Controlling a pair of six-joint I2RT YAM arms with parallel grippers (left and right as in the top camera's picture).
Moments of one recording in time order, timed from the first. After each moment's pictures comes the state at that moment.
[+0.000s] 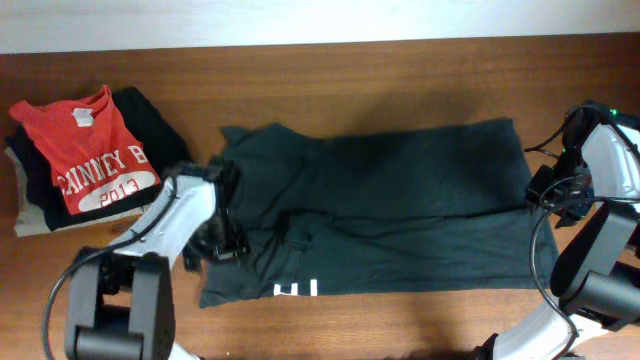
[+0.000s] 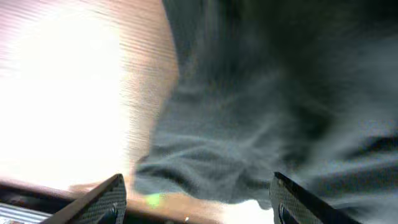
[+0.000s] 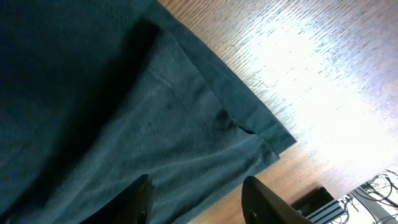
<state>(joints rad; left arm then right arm) -0.18 1.74 1.05 -1.18 -0.04 -0.42 -0.42 1.92 1.49 -1.30 0.17 0.34</state>
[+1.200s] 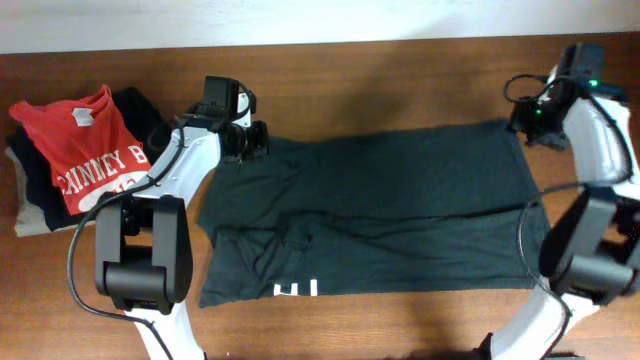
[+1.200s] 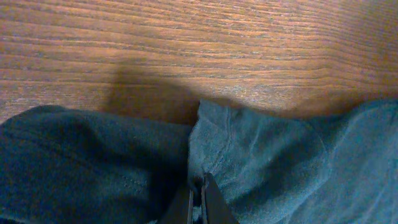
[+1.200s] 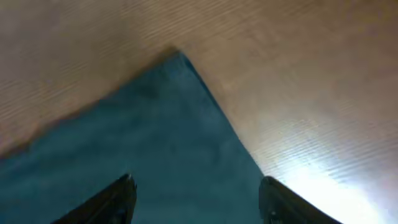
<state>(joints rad) -0.15 2.03 1.45 -0.54 0.23 -0.25 -0.31 2.03 1.69 -0.85 0.02 0.13</state>
